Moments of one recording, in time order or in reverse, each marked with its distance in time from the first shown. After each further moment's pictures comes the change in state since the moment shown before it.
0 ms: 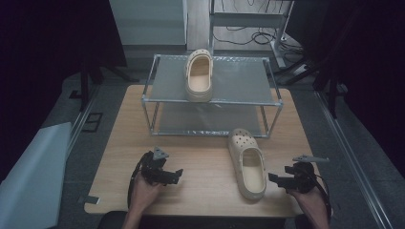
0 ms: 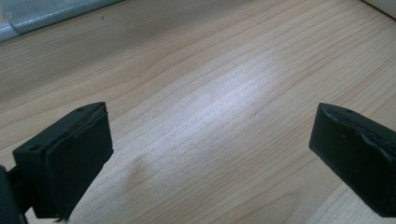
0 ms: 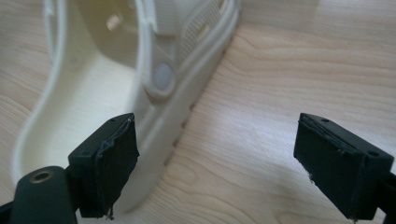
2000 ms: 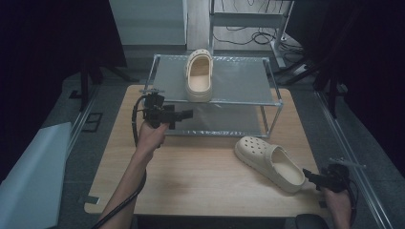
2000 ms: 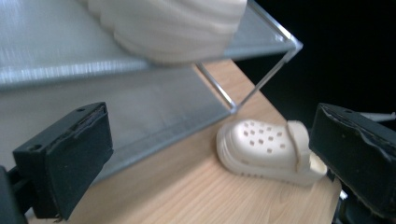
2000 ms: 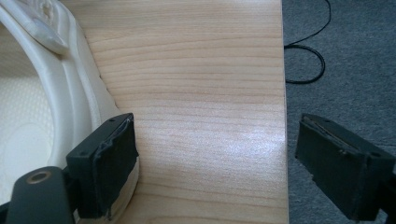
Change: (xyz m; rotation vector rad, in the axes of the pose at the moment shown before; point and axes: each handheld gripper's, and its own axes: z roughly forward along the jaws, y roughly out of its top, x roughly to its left) left arm 0.038 0.156 -0.048 -0.236 -0.355 -0.216; right arm -0.105 -0.033 -0.029 -0.076 -0.269 0.151
